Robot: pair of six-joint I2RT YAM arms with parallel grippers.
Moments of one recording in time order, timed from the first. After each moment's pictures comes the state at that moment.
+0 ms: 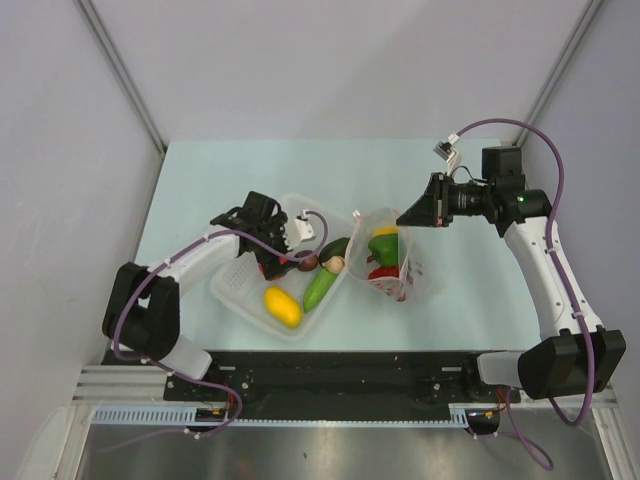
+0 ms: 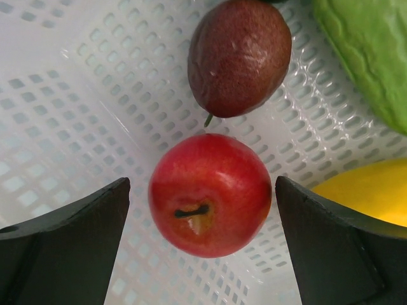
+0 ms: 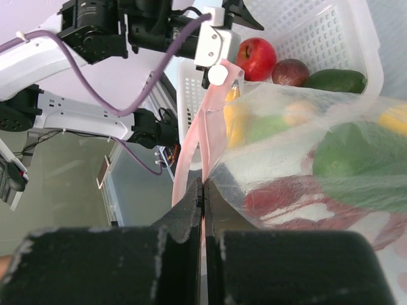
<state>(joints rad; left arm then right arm) -0.41 1.52 1.02 -0.57 0.26 0.77 0.10 1.29 1.34 -0.76 -1.07 0.22</state>
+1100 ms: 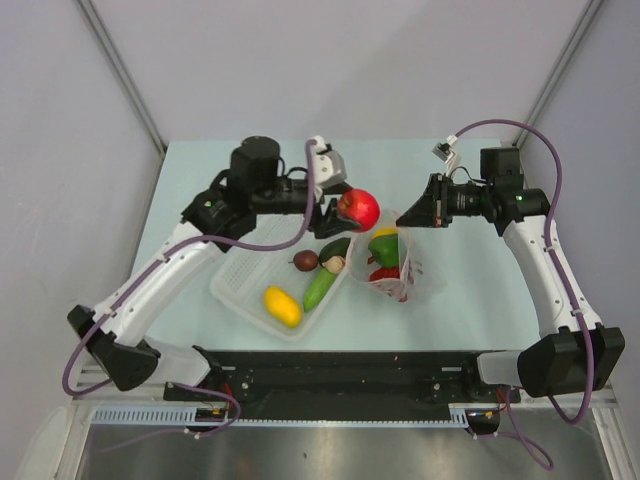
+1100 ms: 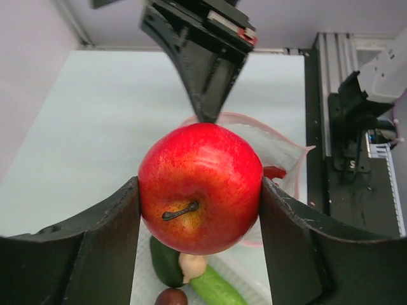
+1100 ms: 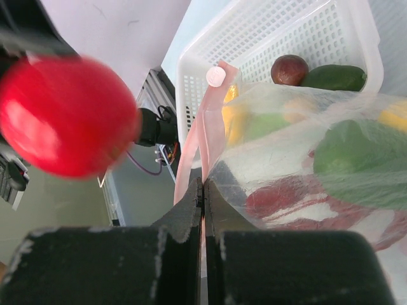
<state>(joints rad) -0.70 1.35 1.56 -0.49 0.67 0.29 0.10 1.30 1.34 -0.77 -1.06 0.21</state>
